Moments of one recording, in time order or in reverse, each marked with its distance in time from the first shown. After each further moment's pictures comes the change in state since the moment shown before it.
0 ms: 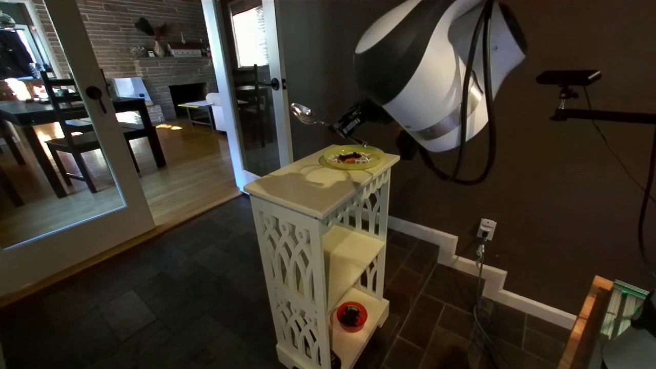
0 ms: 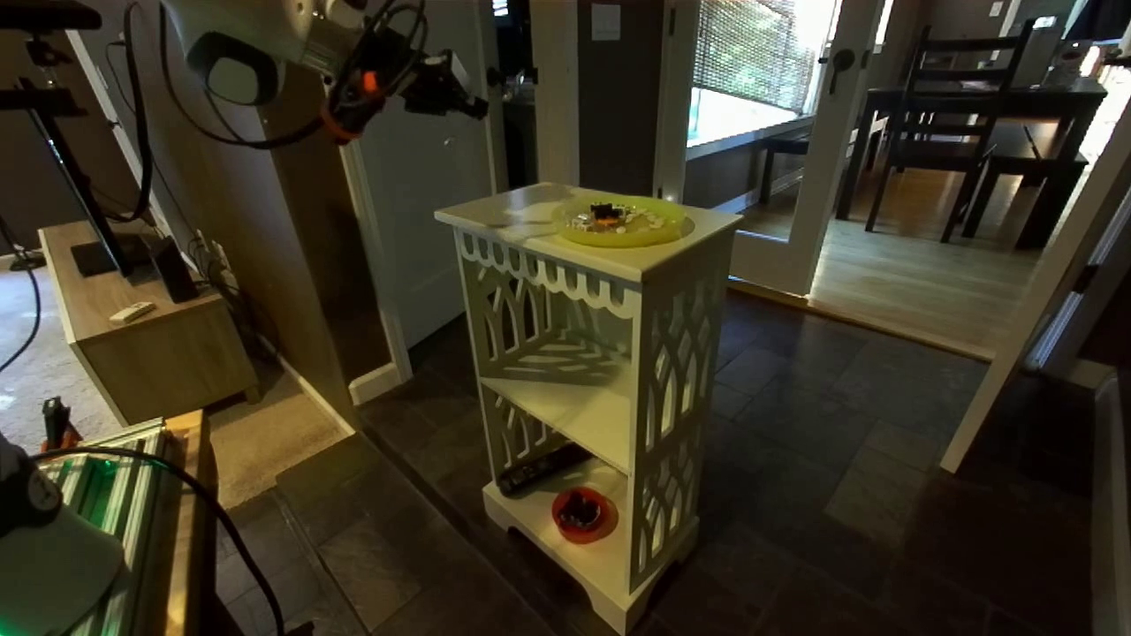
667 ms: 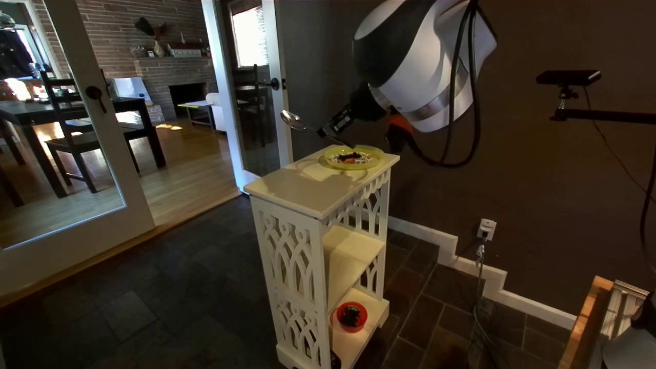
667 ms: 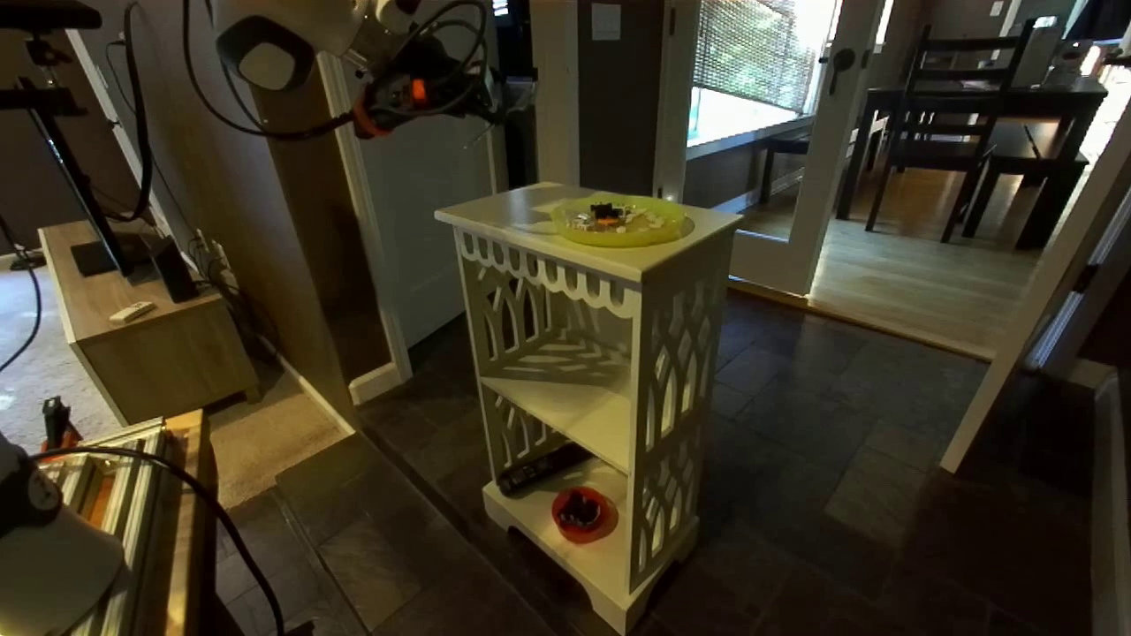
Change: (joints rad) arm -0.040 0.000 -0.062 0.040 -0.085 -0.232 0.054
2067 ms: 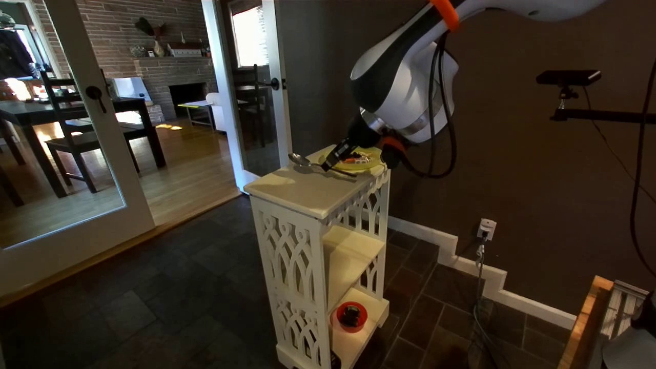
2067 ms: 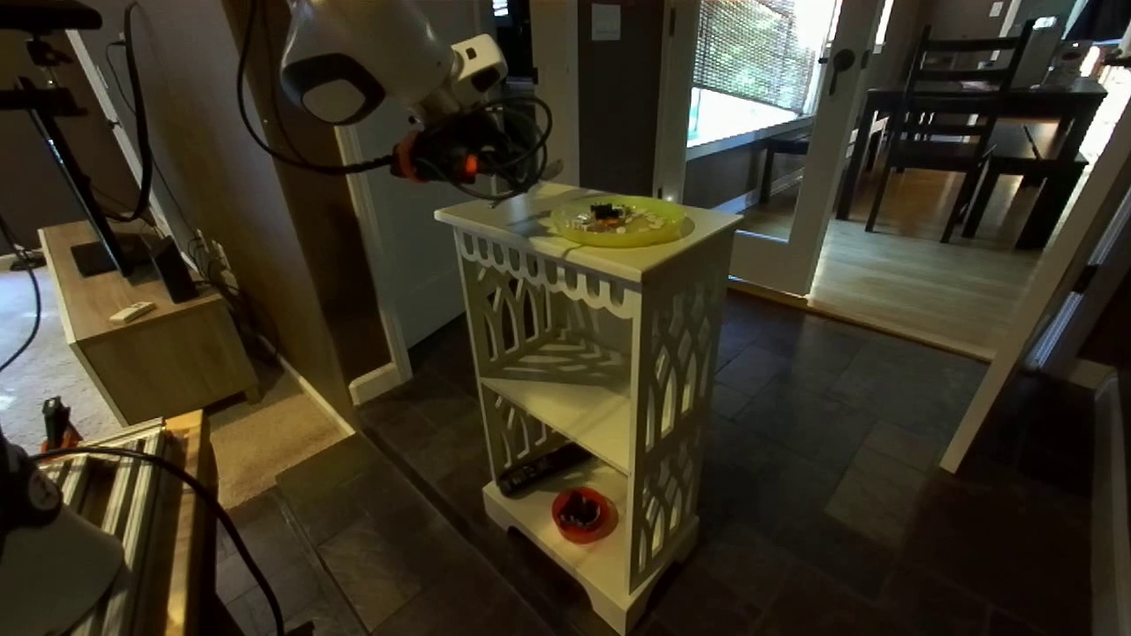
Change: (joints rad) arm -0.078 0.116 -0.091 0.040 -0.142 -0.306 0.202
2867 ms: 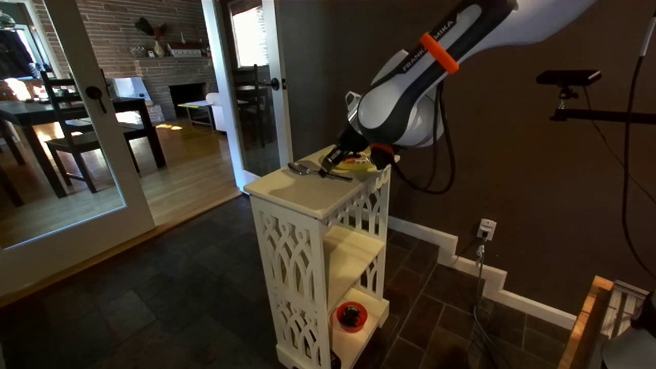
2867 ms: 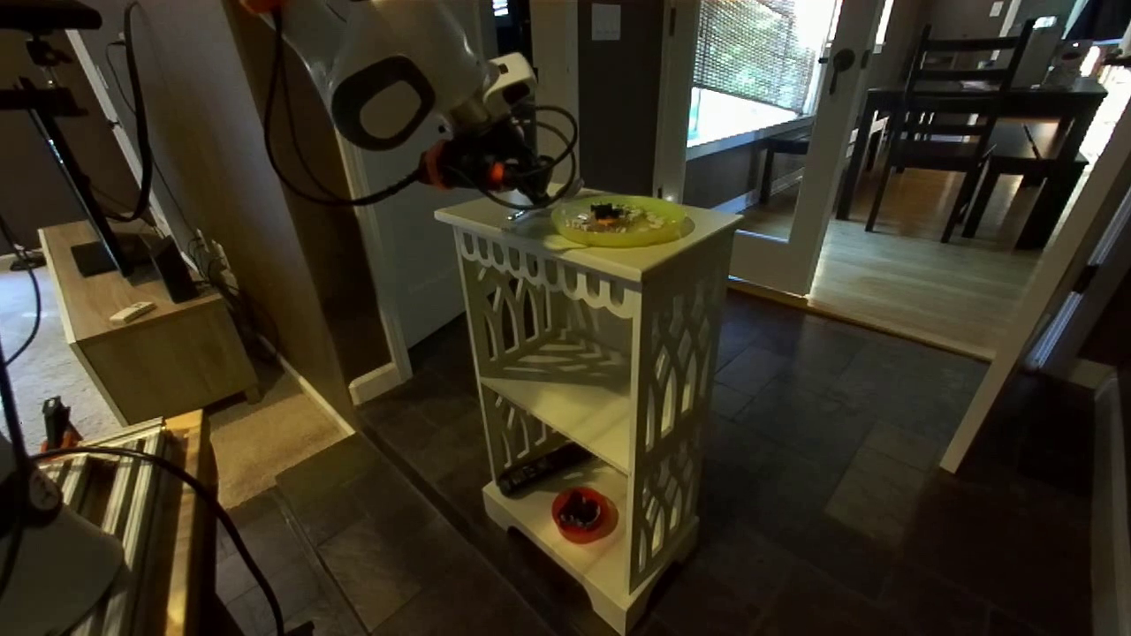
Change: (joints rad) arm -0.065 0.085 -0.044 0.034 -0.621 -0.059 0.543
